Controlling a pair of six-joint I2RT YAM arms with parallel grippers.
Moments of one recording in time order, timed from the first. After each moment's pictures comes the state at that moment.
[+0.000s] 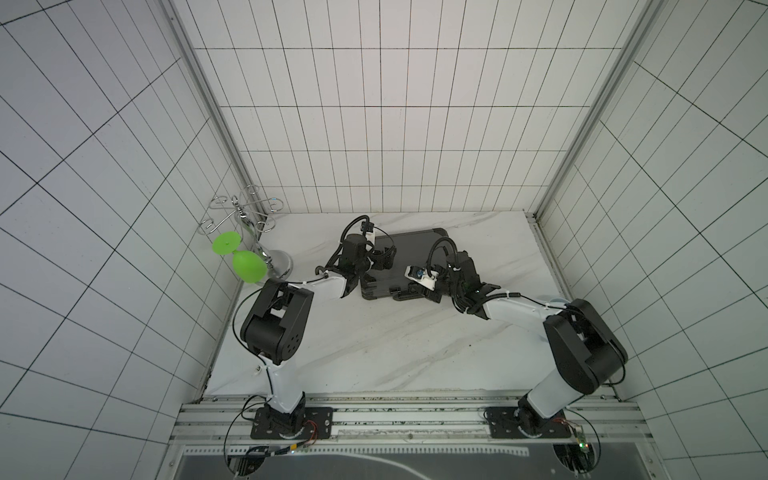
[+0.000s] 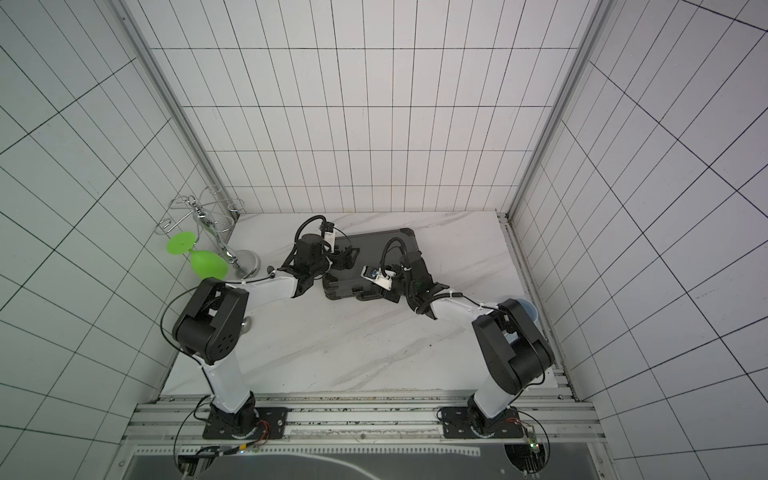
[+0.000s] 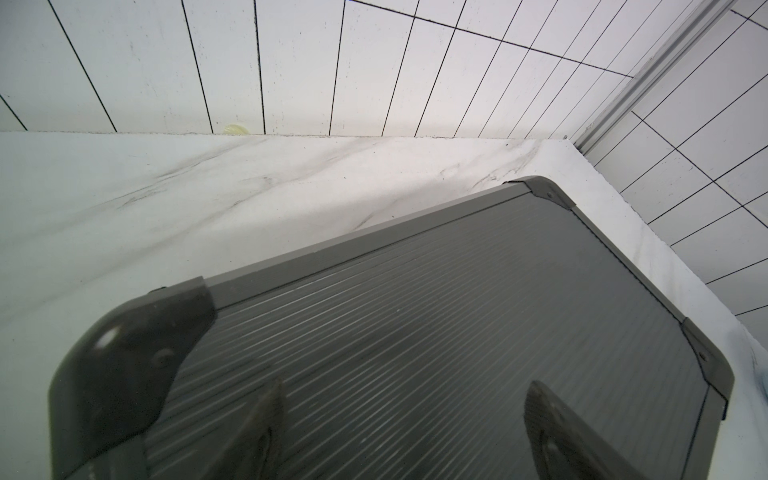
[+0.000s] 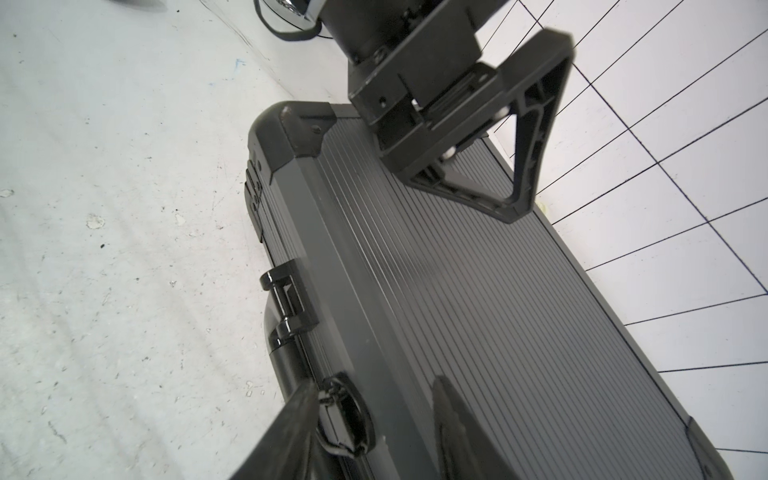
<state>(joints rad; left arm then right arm) -0.40 1.85 1.06 0.34 0.18 -0.29 0.55 1.63 0.86 0.25 -0.36 -0.72</state>
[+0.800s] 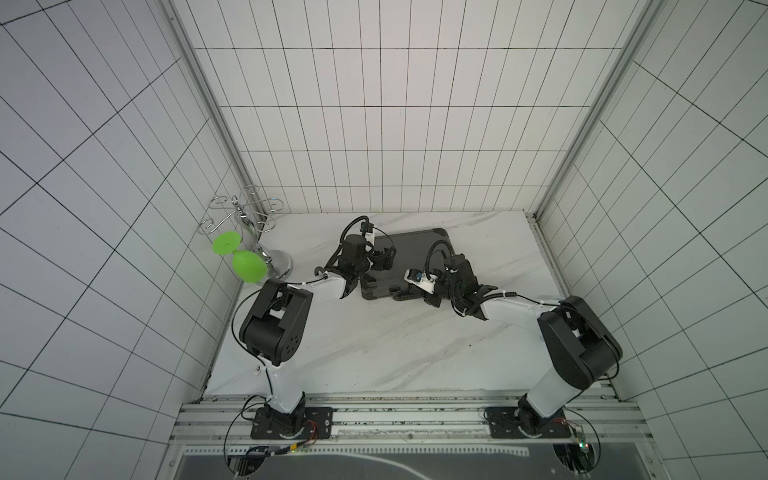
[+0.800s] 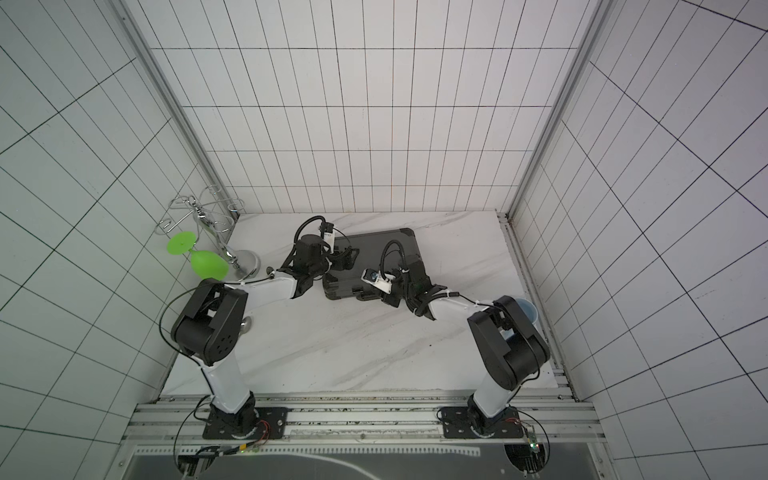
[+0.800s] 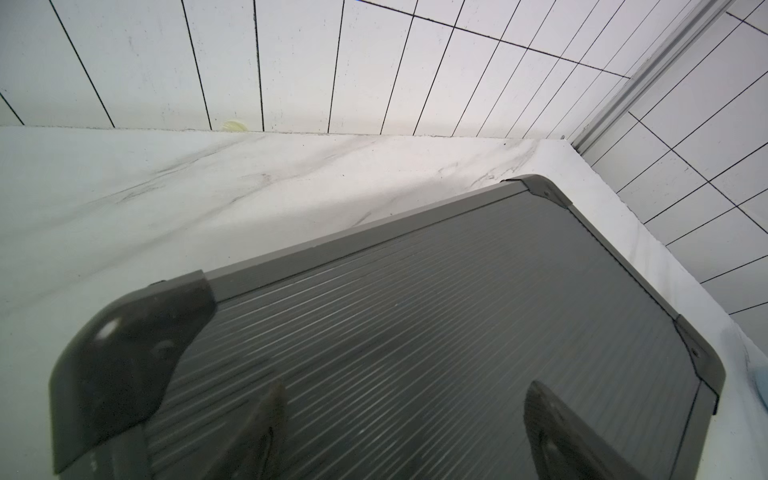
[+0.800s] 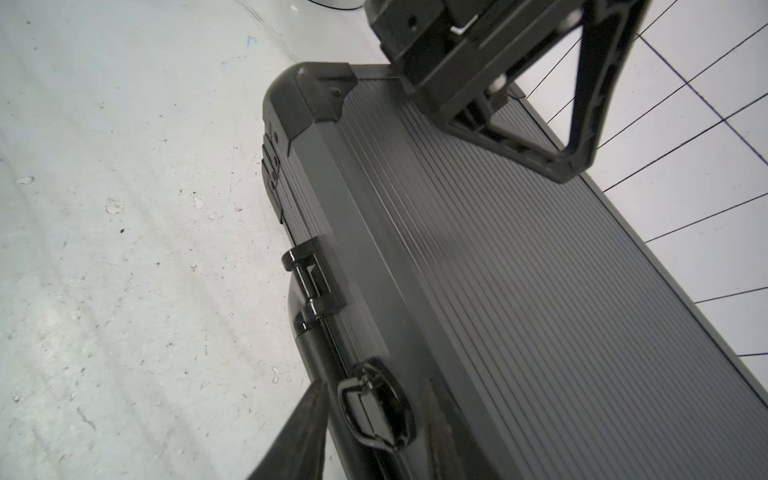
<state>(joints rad) -0.40 1.84 1.05 0.34 0.18 -0.30 0.55 1.66 0.85 0.23 -0.36 -0.69</state>
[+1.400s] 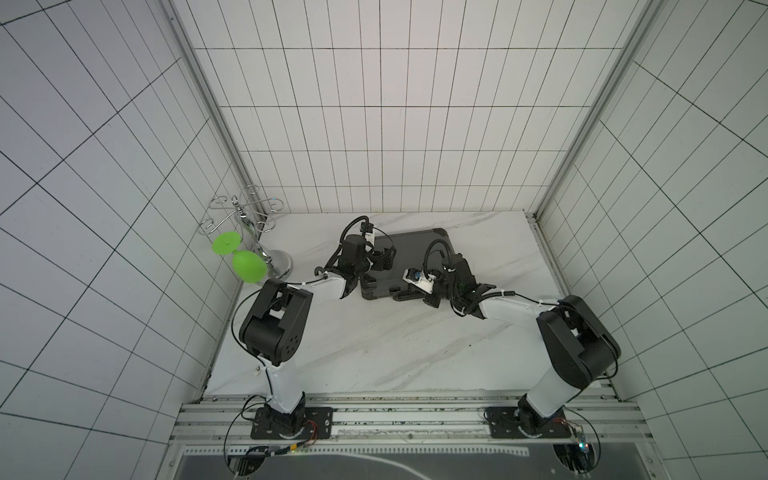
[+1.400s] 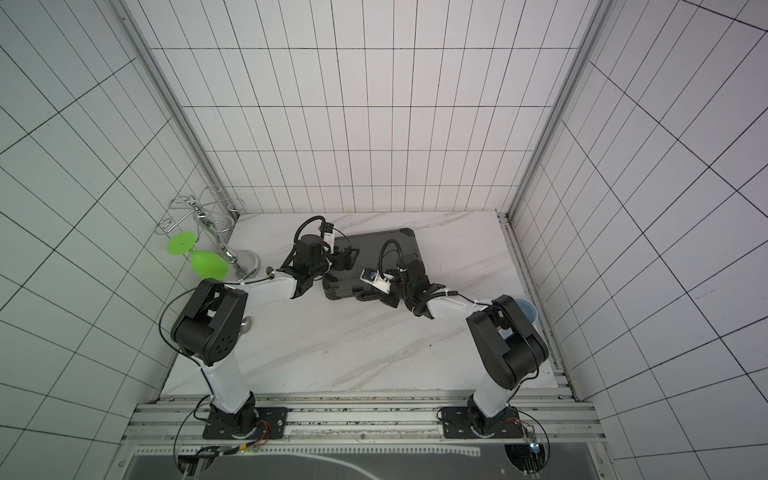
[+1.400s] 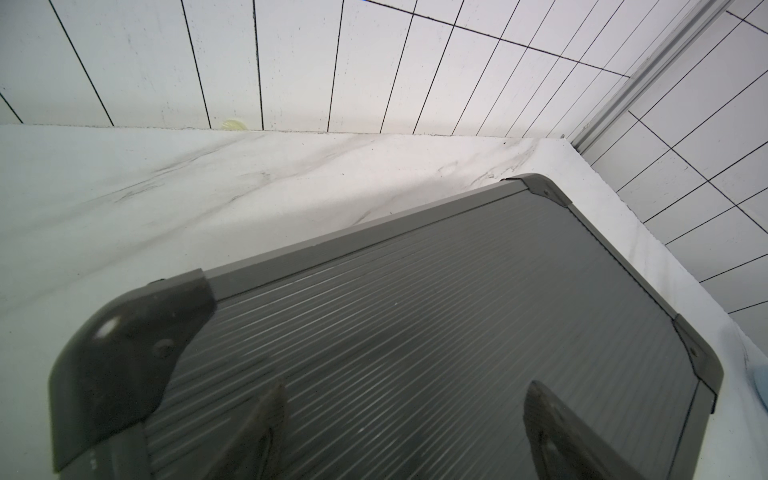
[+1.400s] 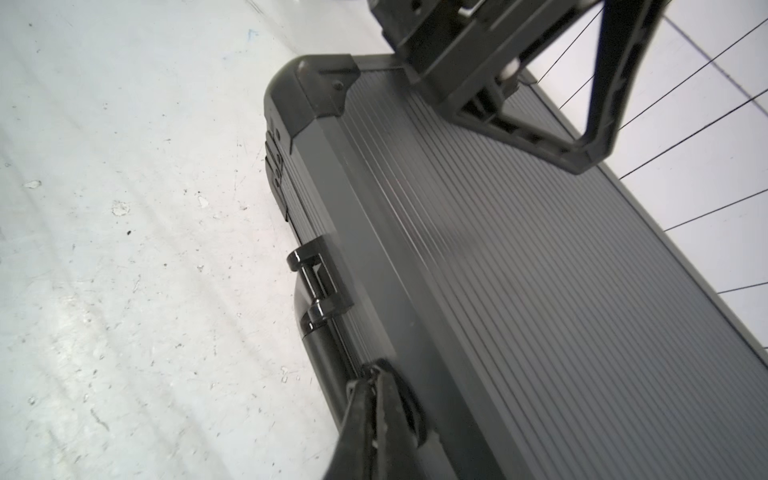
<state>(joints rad) -0.40 1.84 1.05 0.34 0.18 -0.30 0.56 1.67 0.89 0.15 -0.34 -0.65</state>
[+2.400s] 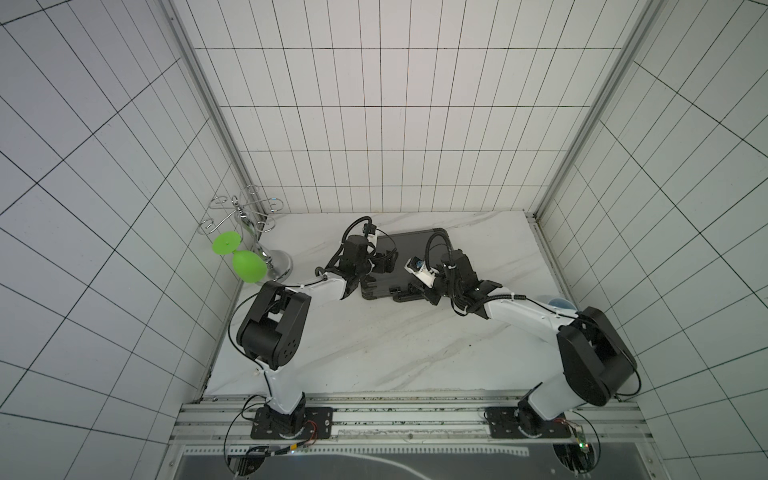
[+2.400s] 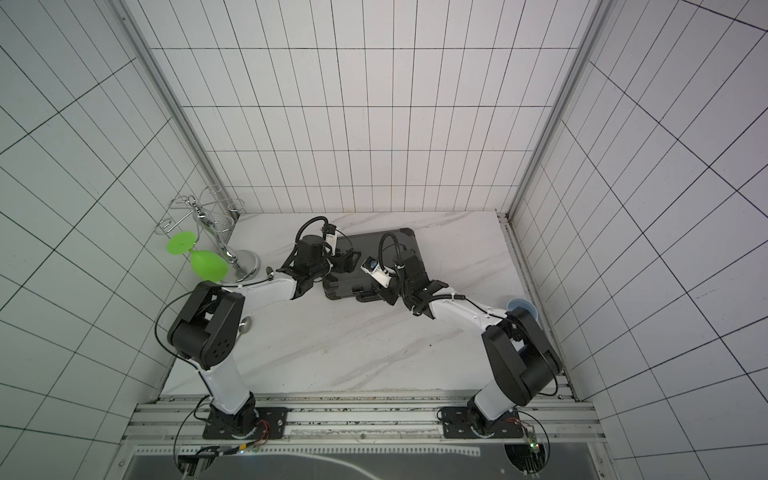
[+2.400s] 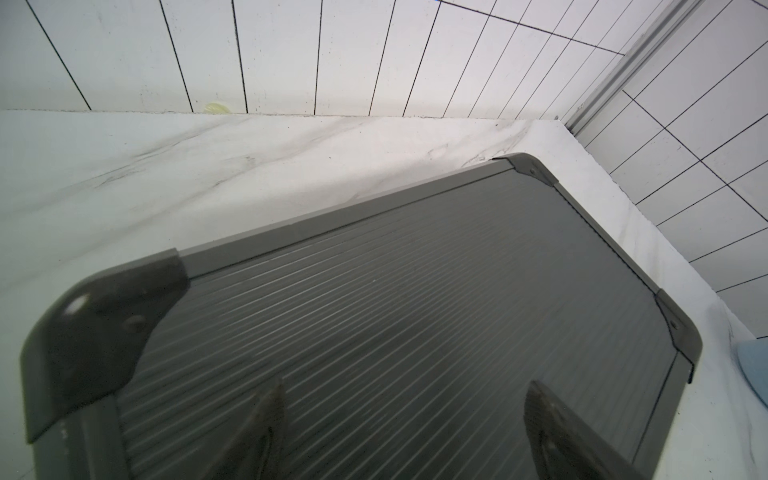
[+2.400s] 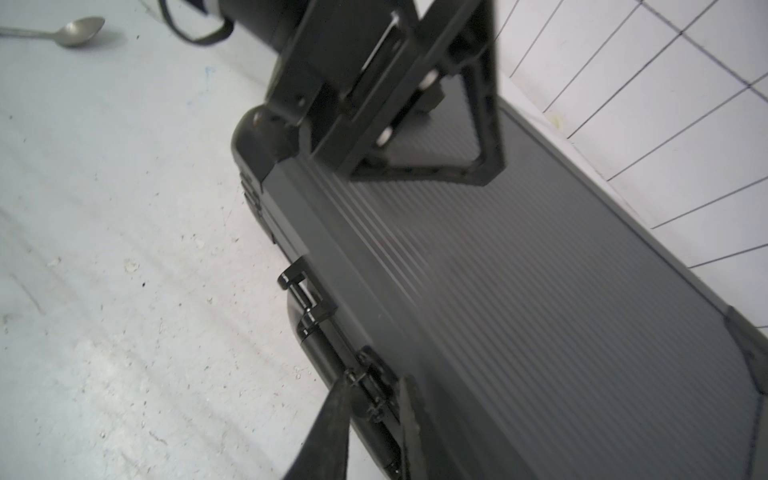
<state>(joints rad) -0.43 1.81 1.06 0.27 0.19 -0.28 0.59 1.55 0.93 0.05 -0.21 -0.43</state>
